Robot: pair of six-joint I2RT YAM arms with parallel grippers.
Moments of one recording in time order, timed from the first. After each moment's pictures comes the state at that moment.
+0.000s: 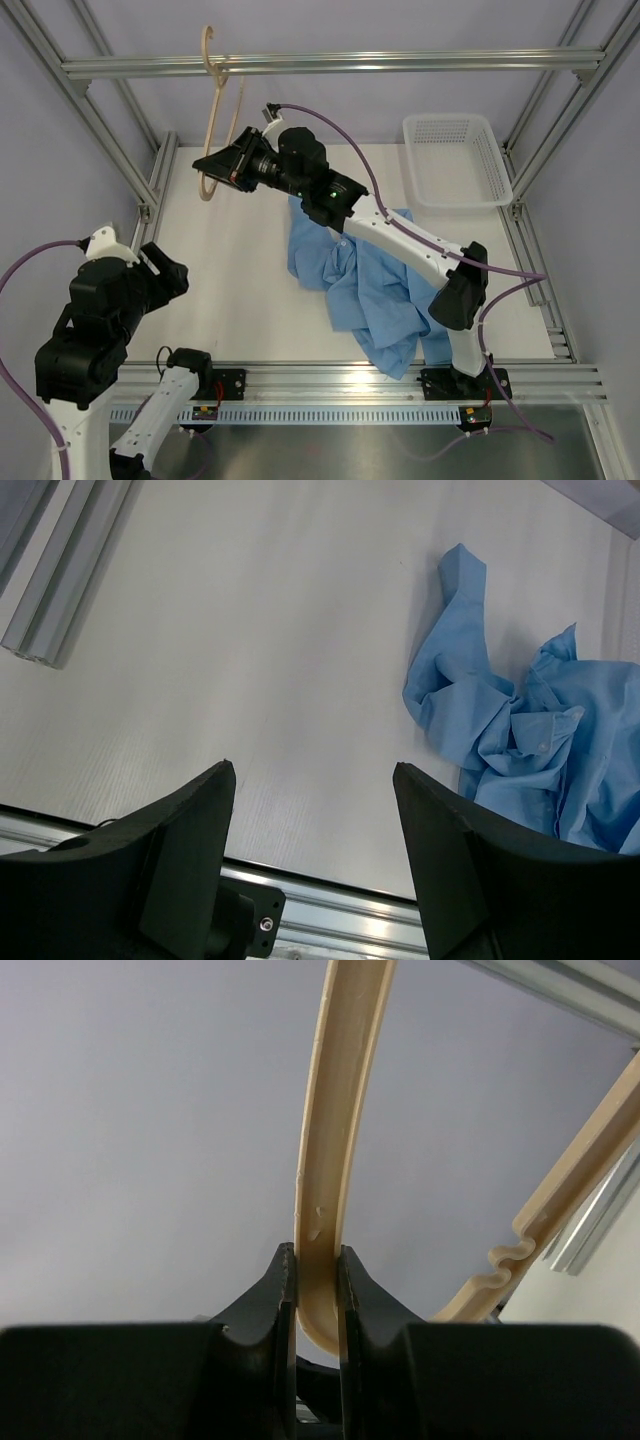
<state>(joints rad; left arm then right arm) -0.18 0.58 1.32 -1.29 -0.21 -0.52 0.96 1.97 2.05 0.00 -0.18 1.21</state>
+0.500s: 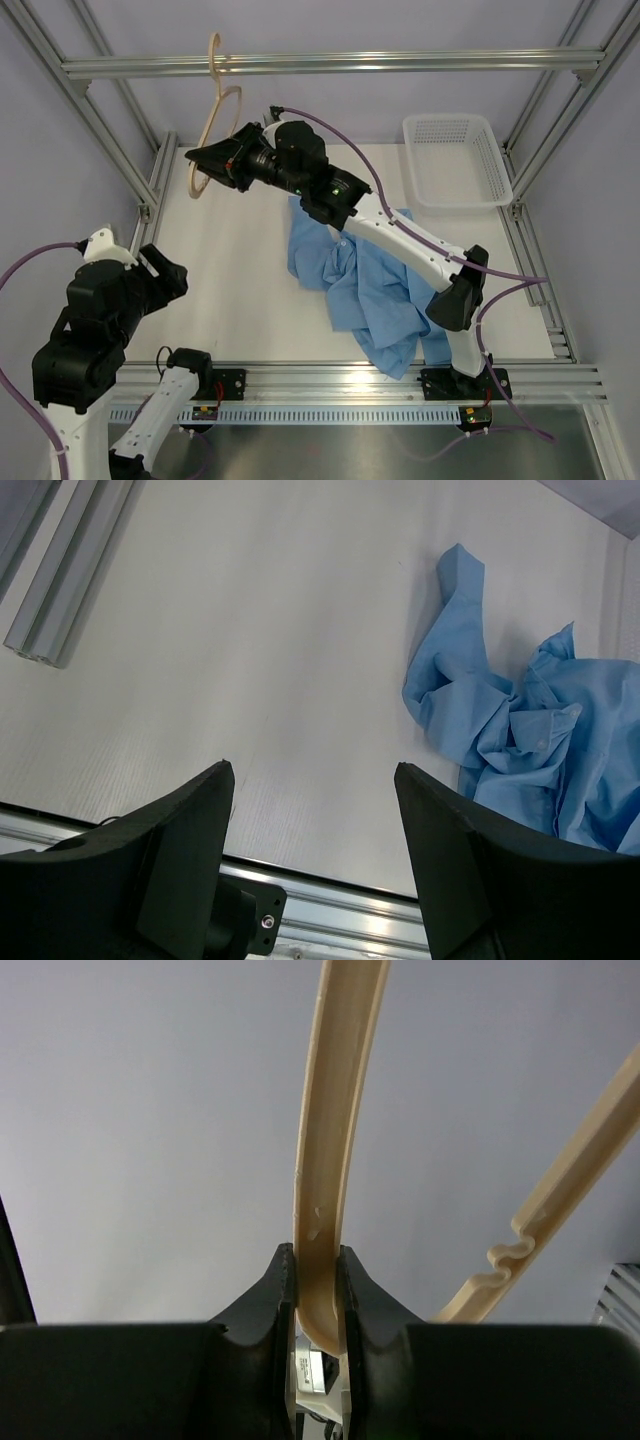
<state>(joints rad) -0.18 0.58 1.34 -1.30 -0.21 -0.52 0.99 2.00 2.20 -0.14 -0.13 1.52</state>
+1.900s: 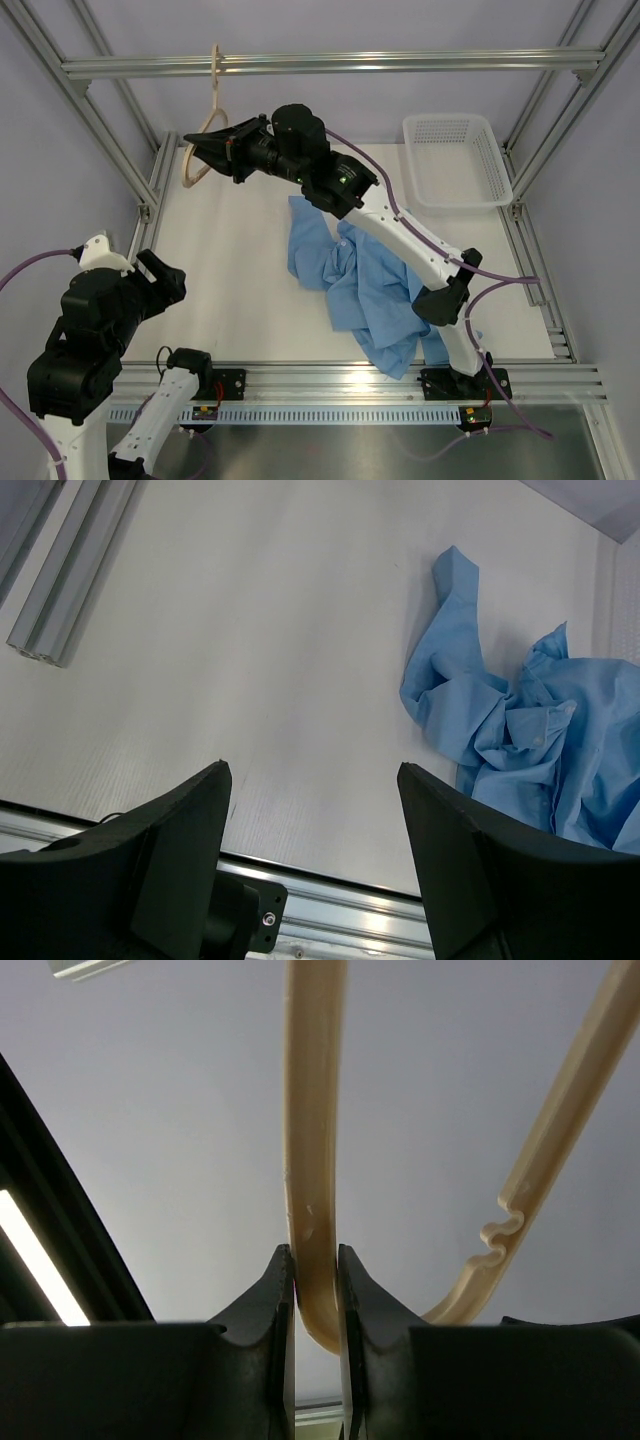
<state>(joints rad) -0.18 0.54 1.34 -1.32 -0.21 -0.52 0.99 2.07 2.46 -0.40 -0.12 1.84</state>
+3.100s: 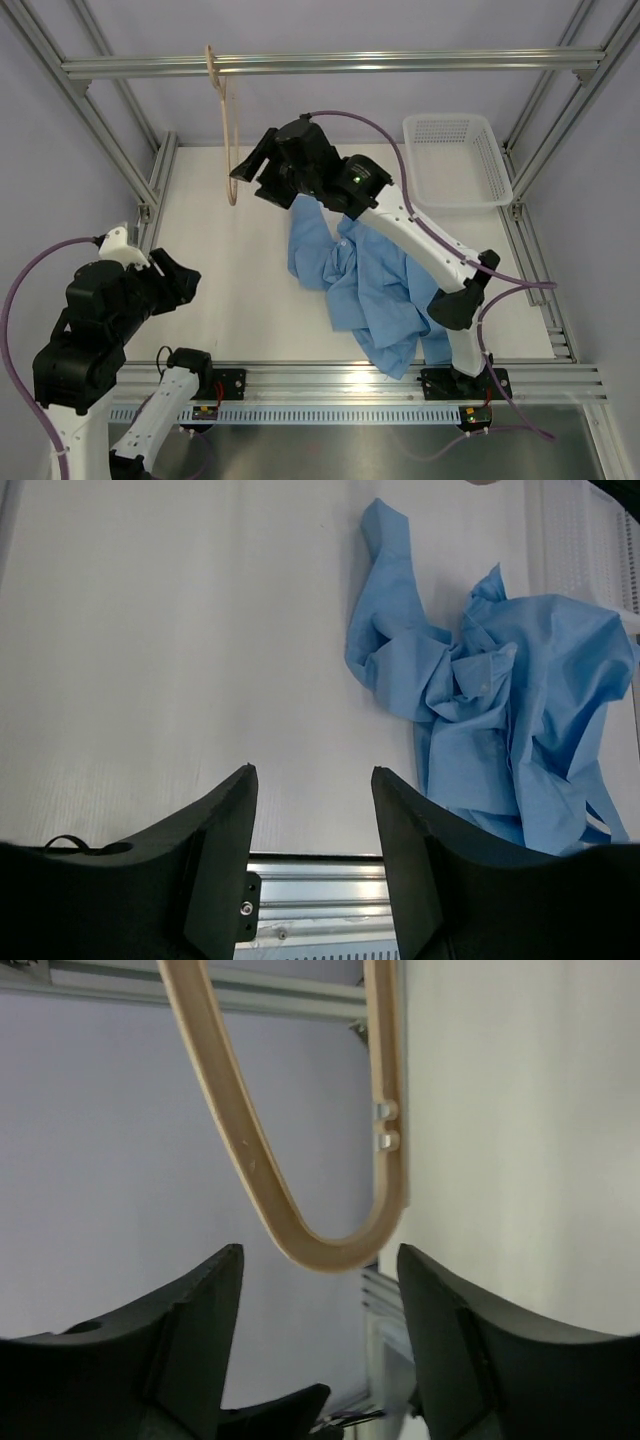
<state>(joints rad) -0.18 0.56 1.33 -1.28 -0.02 -0.48 0.97 2.01 2.37 -0.79 0.10 1.31</state>
